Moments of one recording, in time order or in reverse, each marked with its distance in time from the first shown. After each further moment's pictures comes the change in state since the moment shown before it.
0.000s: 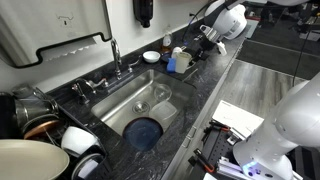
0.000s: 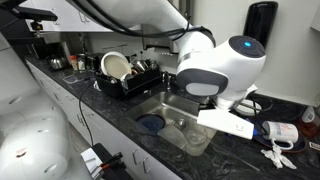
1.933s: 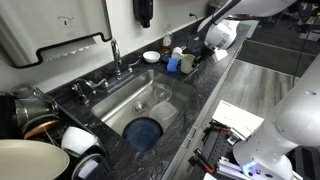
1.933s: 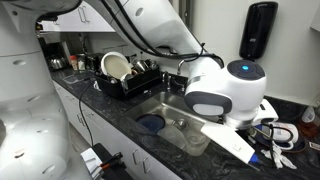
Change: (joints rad) arm -0.020 0.199 -0.004 0.034 0.042 0.286 0.349
